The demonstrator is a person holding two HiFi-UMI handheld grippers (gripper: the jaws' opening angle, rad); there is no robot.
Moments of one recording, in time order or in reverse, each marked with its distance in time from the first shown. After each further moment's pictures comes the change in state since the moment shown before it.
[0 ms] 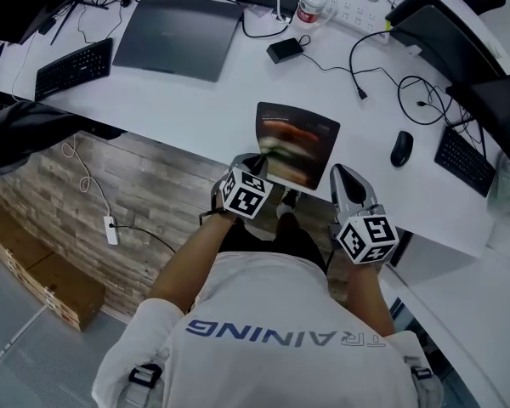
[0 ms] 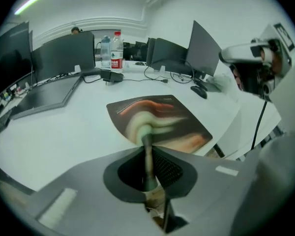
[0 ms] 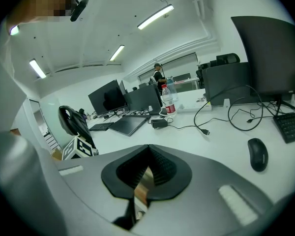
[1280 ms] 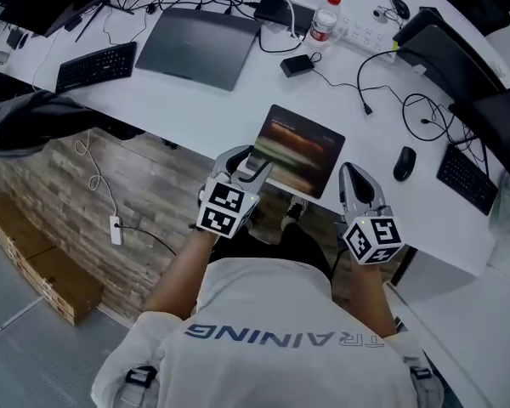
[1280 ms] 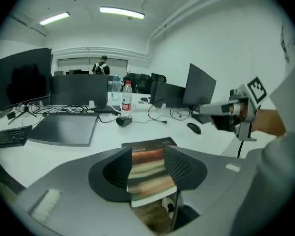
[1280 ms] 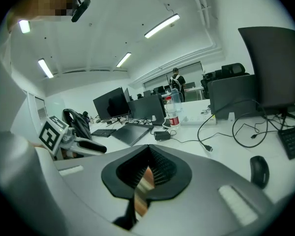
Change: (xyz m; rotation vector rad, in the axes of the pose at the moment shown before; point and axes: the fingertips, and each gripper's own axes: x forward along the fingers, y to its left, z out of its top) left arm -0.119 0.020 0.083 -0.039 -0.331 0.031; right arm -0.004 0.005 0.042 -0.062 -0.096 0.033
